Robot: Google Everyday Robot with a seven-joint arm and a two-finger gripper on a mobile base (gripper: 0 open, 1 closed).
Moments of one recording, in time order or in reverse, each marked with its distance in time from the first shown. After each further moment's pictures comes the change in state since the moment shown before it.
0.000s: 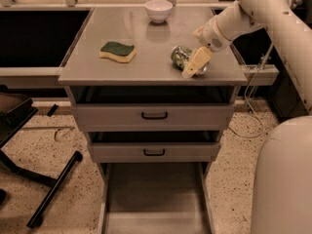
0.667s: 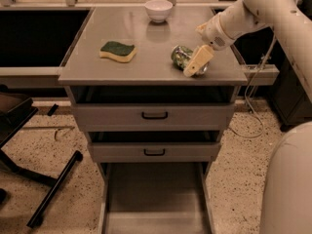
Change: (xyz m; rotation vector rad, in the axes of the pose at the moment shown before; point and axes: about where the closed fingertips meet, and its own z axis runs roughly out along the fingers) arm -0.002 -0.002 -0.015 0.050 -0.010 -0.005
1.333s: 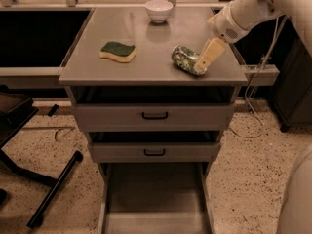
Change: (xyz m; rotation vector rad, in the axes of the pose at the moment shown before) arm 0.003 -0.001 -0.047 0.077 0.101 -0.013
